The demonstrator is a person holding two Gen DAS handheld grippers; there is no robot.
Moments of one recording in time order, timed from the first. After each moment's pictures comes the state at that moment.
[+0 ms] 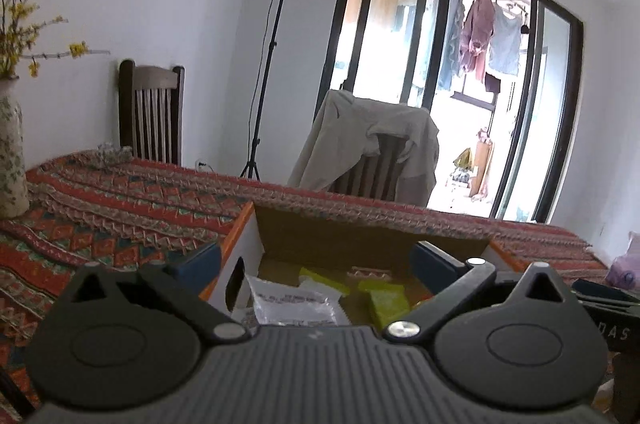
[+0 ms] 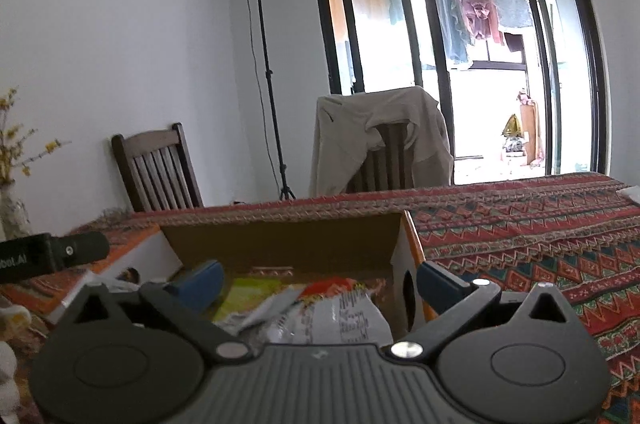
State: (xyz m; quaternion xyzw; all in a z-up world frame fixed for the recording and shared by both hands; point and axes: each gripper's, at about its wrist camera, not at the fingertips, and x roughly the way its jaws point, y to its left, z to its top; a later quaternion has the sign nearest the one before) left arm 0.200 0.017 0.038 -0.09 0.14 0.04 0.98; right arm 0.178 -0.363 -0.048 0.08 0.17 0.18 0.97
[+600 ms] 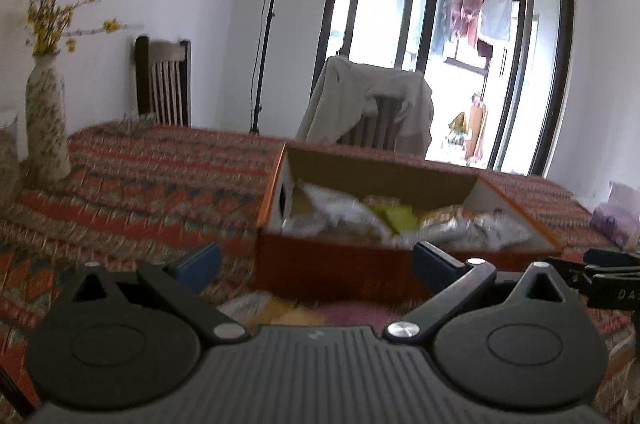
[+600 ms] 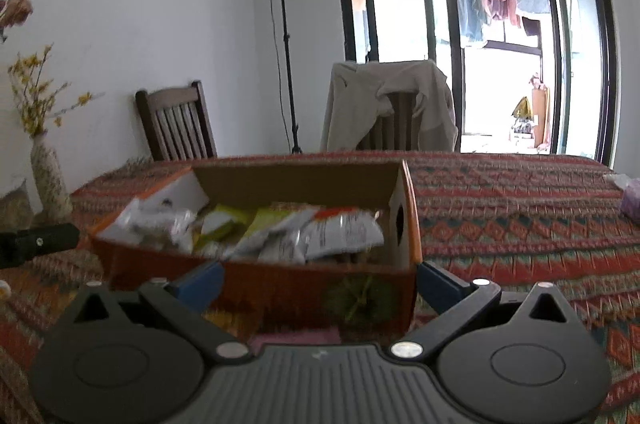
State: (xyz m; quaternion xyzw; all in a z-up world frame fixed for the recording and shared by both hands) left arm 0.115 0.045 0.015 -0.08 0.20 0.03 0.98; right arm 0.104 -0.379 -0.059 0.03 0.22 0.20 0.95
